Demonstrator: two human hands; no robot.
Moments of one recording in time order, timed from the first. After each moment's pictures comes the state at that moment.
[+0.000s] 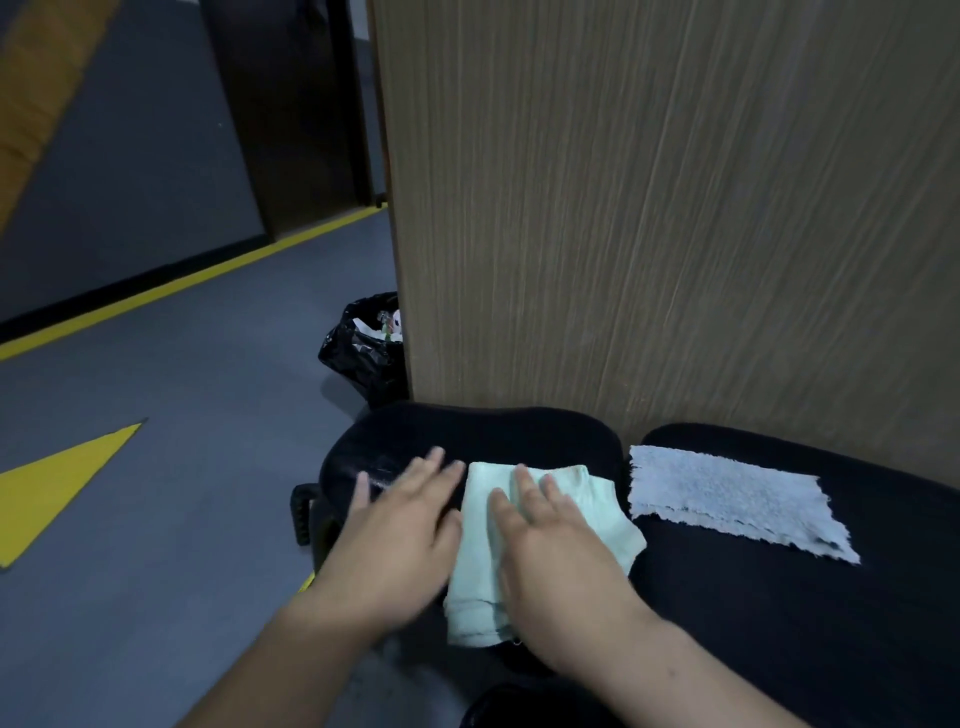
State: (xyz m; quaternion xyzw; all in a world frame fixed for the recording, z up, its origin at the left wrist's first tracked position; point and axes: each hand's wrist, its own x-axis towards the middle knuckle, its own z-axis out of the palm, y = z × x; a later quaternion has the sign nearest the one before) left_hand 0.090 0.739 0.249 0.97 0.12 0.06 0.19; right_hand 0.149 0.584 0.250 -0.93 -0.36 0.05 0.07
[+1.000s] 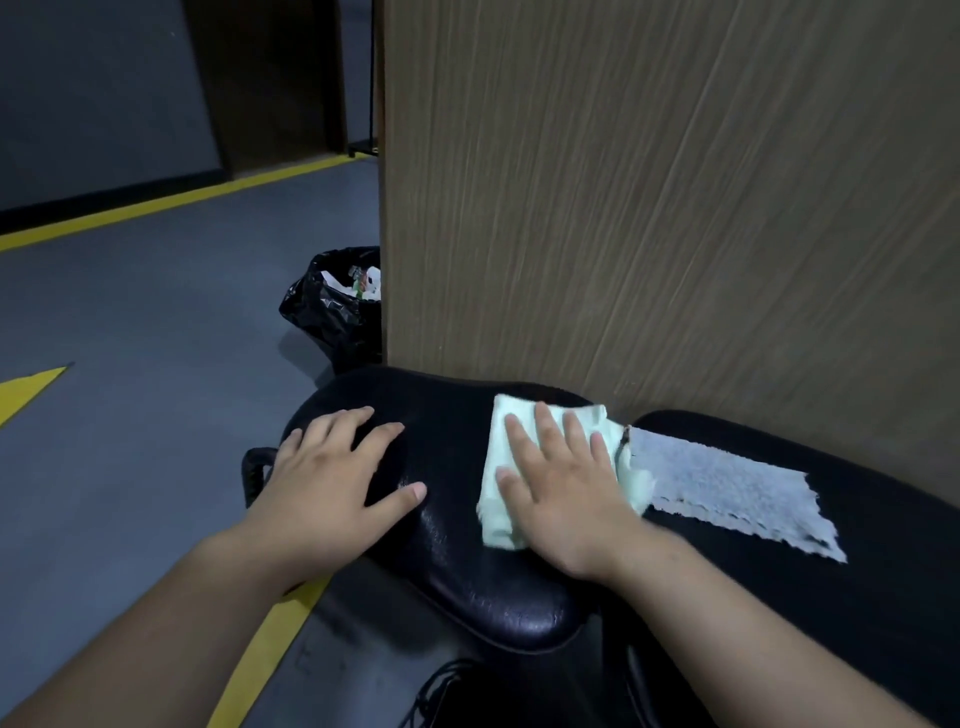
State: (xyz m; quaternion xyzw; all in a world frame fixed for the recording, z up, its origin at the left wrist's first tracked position) left_hand 0.108 0.801 0.215 0.98 0.13 0.05 0.12; right_hand 0.211 0.585 0.237 -0.95 -0.31 0.08 0.05
